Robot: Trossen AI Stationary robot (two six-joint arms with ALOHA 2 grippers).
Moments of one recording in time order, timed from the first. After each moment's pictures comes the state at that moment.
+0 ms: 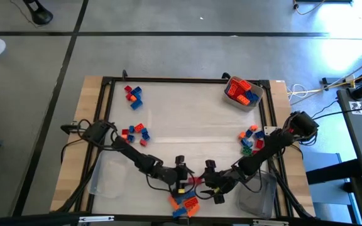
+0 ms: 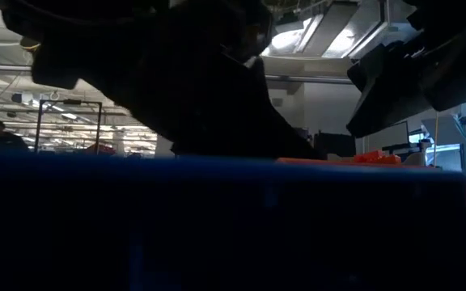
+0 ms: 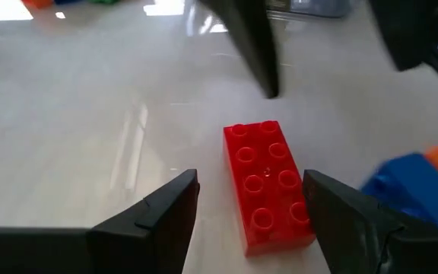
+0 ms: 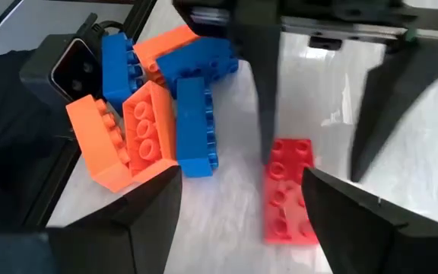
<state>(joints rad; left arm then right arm) -0.45 2.12 1.08 0.48 -0.38 -0.23 0.65 1.73 0.89 0.14 0.26 0.37</state>
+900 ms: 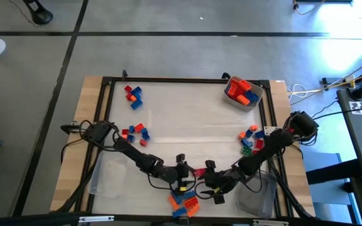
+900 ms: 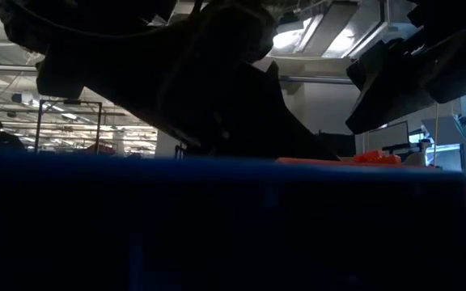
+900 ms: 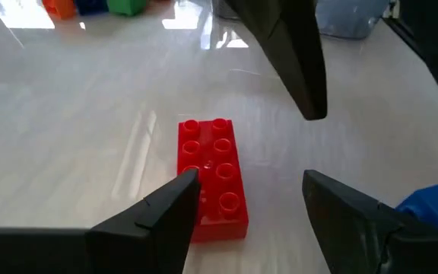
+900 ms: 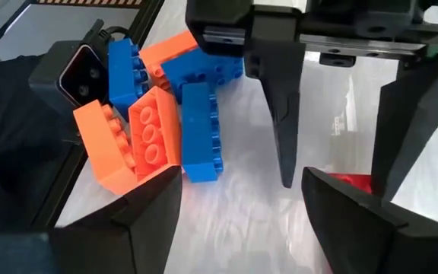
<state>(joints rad) -0.45 2.15 1.08 0.57 -0.41 -0.25 0.65 1.73 0.89 0.16 0.25 0.37</state>
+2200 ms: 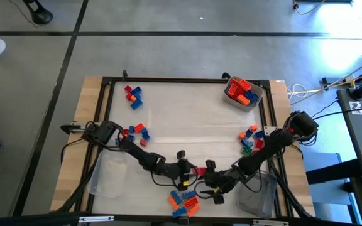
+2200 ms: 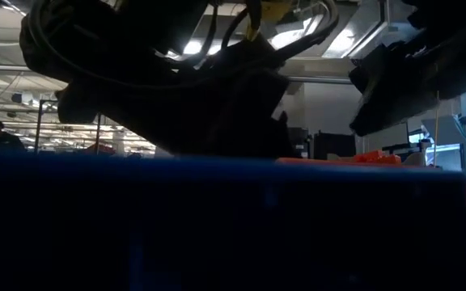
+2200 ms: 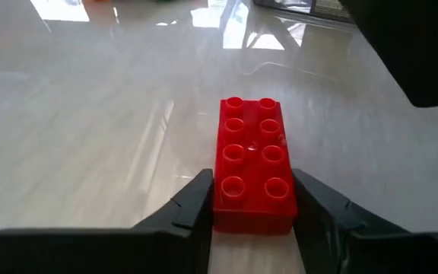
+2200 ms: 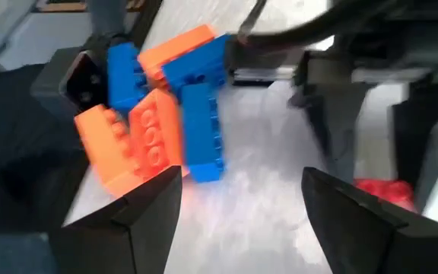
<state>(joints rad) -0.41 2.20 1.08 0.62 -0.43 -0.27 0.65 1.73 0.89 0.15 0.24 0.41</state>
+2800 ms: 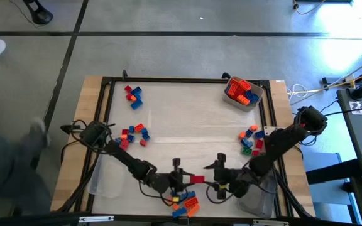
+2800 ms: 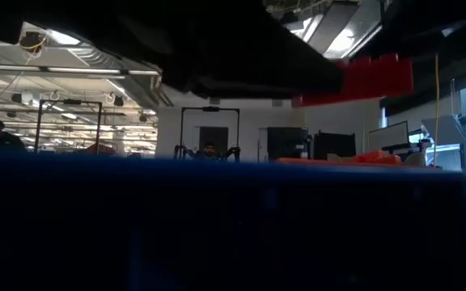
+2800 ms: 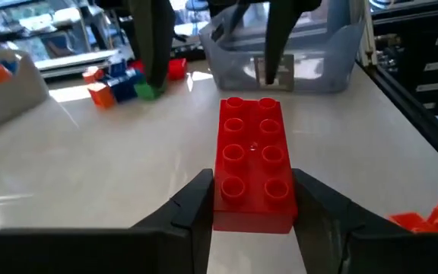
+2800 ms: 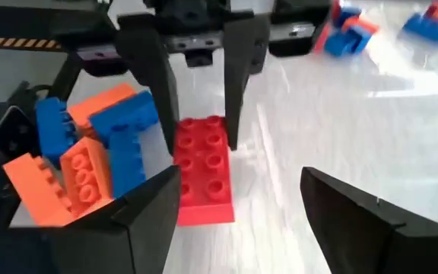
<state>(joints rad) -0.56 2.07 1.08 0.63 -0.65 -0.06 0.75 1.59 0.89 -0.01 0.65 0.44</state>
